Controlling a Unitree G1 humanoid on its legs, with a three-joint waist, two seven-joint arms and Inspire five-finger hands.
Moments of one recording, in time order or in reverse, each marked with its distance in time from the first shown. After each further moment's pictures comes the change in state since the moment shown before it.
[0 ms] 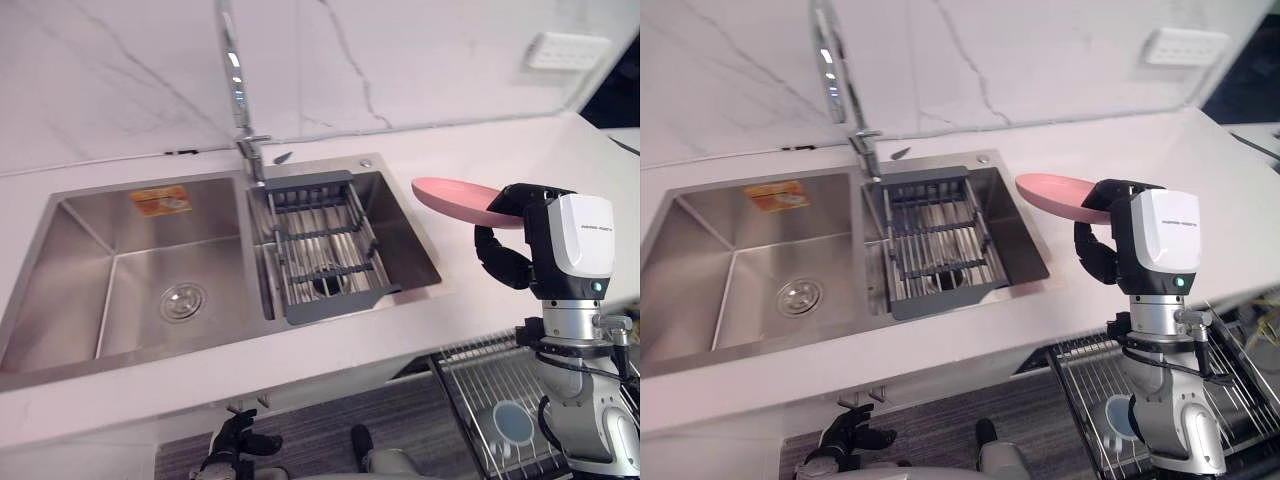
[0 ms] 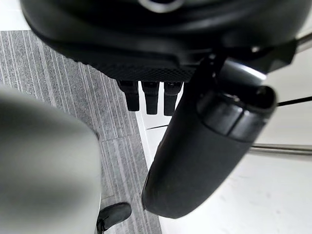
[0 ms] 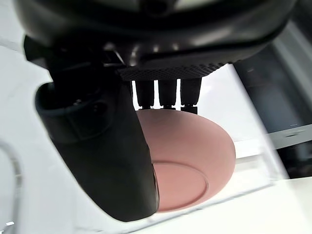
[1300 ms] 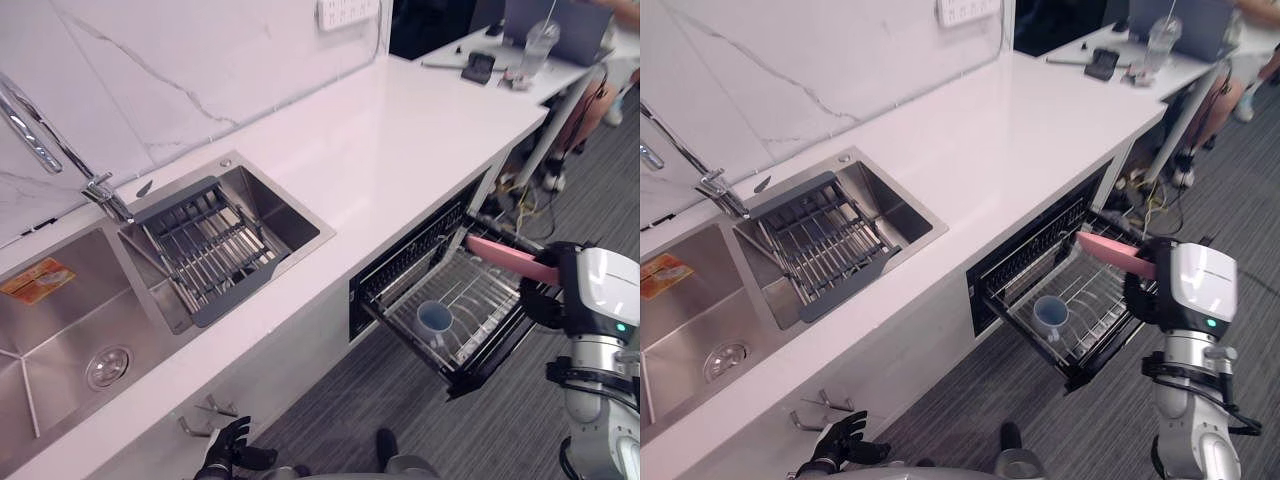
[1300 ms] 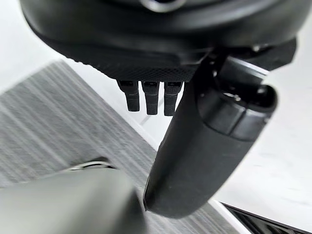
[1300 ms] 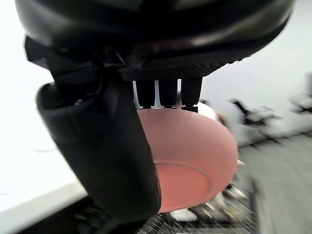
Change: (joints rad) left arm 0.072 0.001 -0.064 -0.021 0.089 -0.085 -0.017; right arm 0.107 0.004 -0.208 0.281 0.026 0.078 0.005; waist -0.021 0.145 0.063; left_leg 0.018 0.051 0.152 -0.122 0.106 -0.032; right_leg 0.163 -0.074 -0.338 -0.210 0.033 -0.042
